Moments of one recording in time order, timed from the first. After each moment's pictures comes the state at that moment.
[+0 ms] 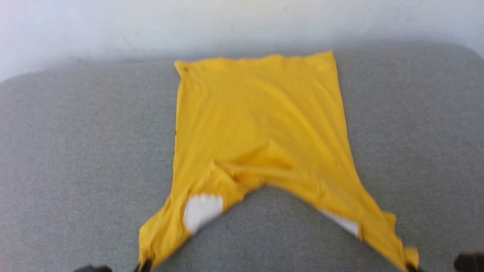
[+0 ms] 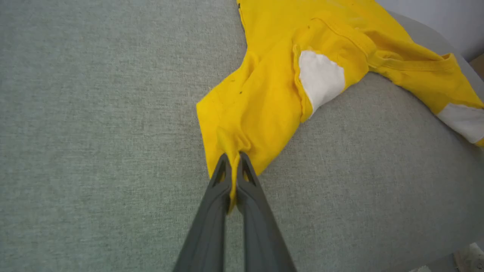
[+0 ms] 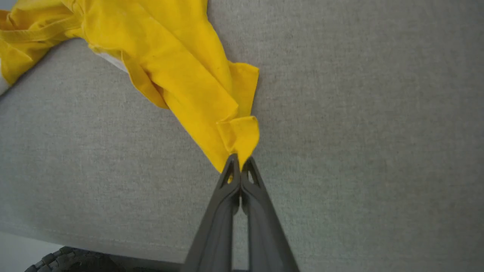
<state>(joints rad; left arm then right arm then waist) 0.23 0.61 -0.48 -0.15 -0.80 0.27 -0.08 0.37 -0.26 -0.06 -0.17 0.46 0.13 0.35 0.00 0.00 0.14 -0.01</state>
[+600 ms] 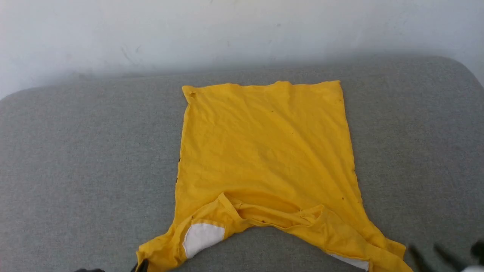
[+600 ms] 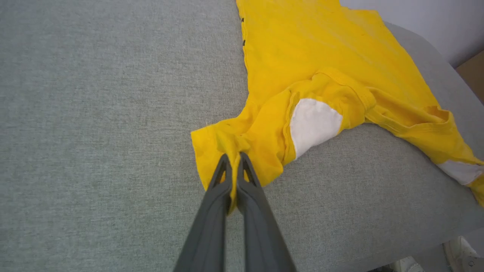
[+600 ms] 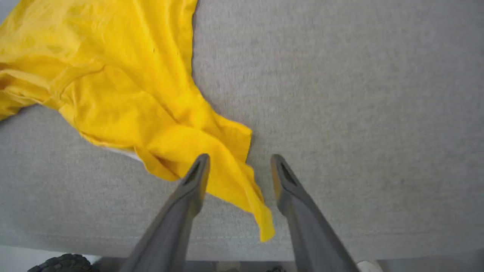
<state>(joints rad) 0.30 0.64 -0.47 -0.22 -0.82 0.29 -0.07 0.39 -0.27 -0.10 -0.15 0.46 0.13 0.34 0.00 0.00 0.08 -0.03</state>
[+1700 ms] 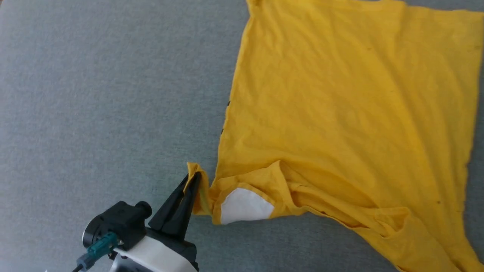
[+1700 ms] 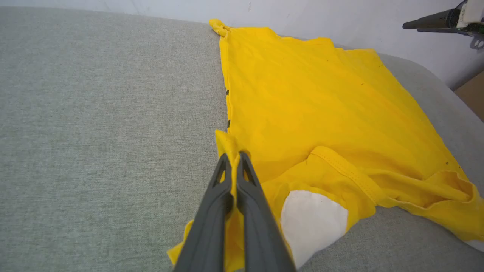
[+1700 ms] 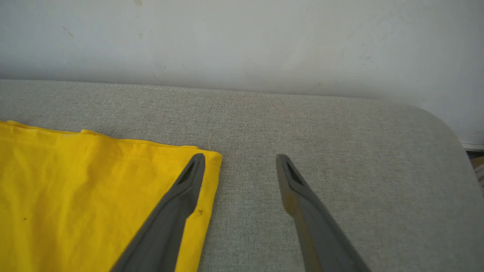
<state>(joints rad) -0.05 0.56 -0.58 -0.43 -0.60 0.32 -0.03 -0.86 -0.35 -0.24 0.35 0.12 0.13 0.69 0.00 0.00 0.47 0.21</state>
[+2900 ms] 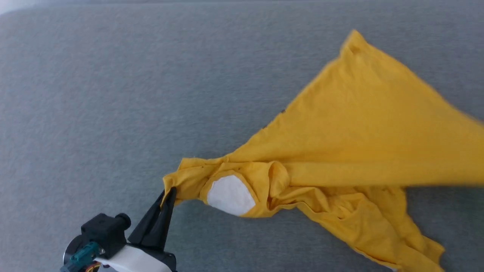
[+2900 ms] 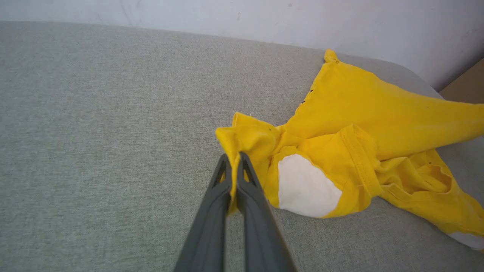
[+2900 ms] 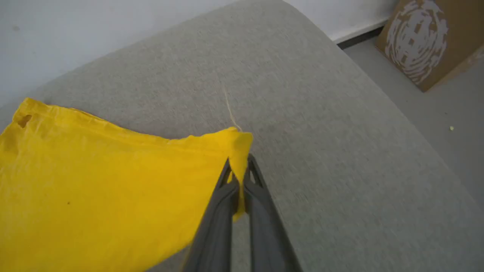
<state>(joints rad) 0.04 0.61 -0.53 -0.40 -0.65 0.35 -0.05 -0.23 -0.17 -0.66 -0.04 0.33 0.13 0.62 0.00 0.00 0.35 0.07</state>
